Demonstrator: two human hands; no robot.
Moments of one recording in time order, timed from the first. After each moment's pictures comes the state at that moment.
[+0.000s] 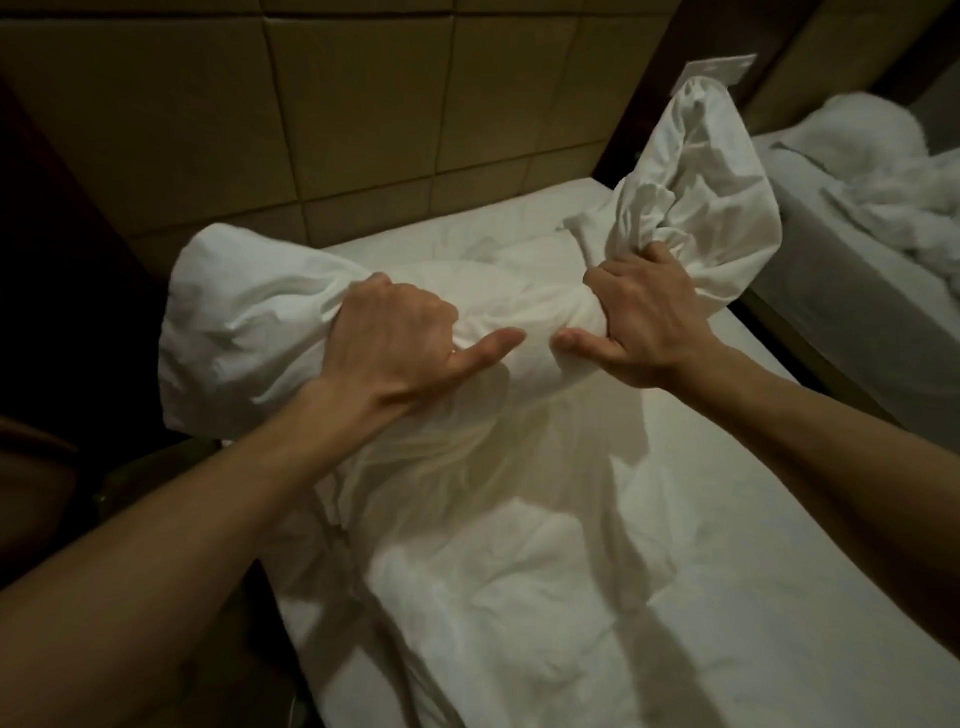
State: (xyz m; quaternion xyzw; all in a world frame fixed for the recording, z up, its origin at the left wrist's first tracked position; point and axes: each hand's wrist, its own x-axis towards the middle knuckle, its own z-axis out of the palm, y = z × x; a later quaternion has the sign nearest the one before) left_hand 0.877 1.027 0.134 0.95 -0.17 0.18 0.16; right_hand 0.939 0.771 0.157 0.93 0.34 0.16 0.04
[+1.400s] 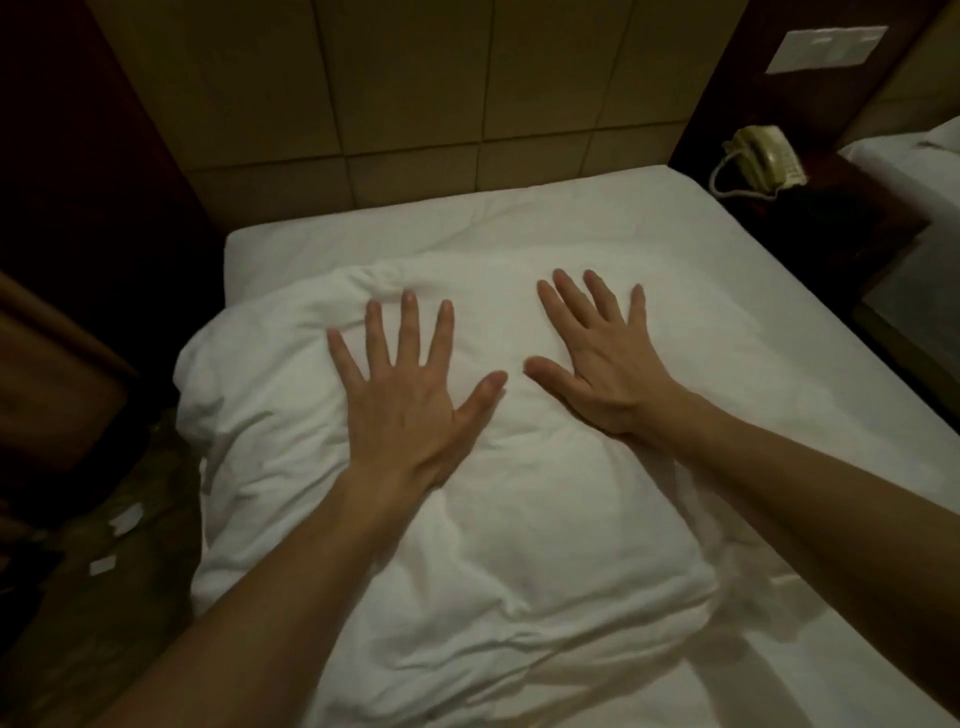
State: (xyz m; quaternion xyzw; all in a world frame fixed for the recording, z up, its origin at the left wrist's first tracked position) left_hand 0.780 0.880 -0.024 0.99 0.14 0.08 0.05; right_hand 0.900 0.687 -0.017 0.94 0.33 0.00 -0.03
